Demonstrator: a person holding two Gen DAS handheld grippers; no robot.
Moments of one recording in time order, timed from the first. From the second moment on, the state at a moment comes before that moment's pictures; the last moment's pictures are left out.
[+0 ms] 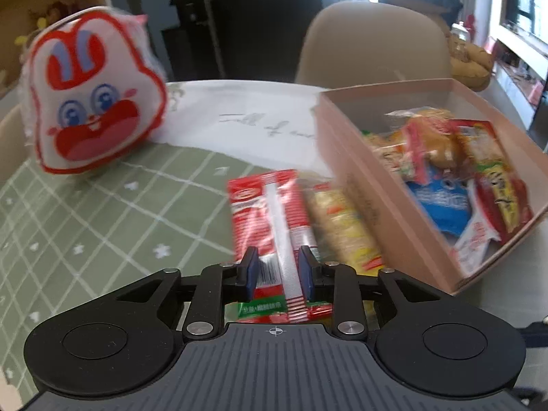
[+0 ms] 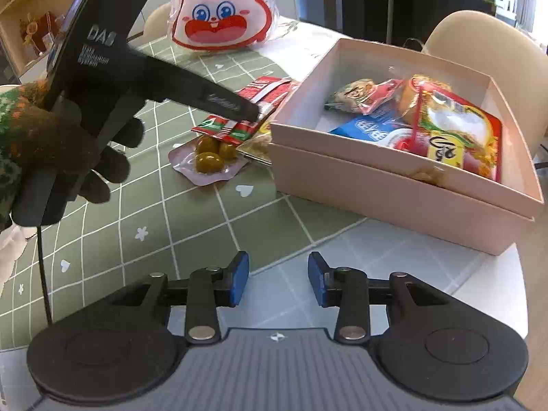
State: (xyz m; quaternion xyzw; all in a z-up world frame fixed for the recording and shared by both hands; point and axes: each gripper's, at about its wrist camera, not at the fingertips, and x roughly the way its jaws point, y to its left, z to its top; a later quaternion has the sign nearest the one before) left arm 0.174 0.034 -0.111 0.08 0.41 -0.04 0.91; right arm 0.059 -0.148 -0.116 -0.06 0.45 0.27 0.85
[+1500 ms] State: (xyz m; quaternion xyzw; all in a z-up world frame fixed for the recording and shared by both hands) left arm 0.108 0.070 -0.124 -0.07 0.43 -0.08 0.90; right arm 0.040 -0.124 -0.128 -0.13 0.42 0.33 0.84
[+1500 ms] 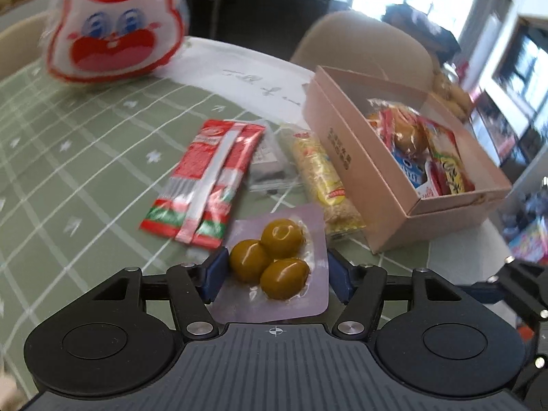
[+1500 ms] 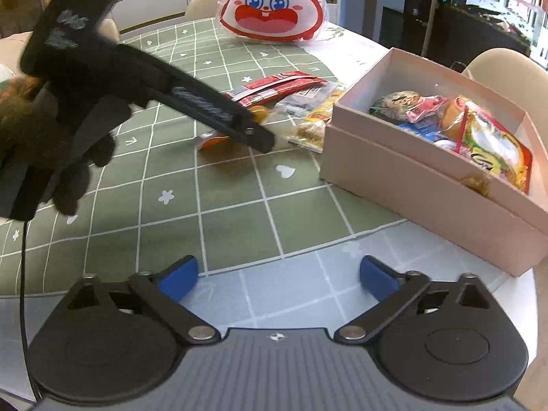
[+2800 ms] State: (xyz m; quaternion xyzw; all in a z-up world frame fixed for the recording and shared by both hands) left arm 0.029 0.103 -0.094 -0.11 0.46 0.03 0.88; right arm 0.109 -0.008 -0.111 -0.18 0.46 0.37 0.79
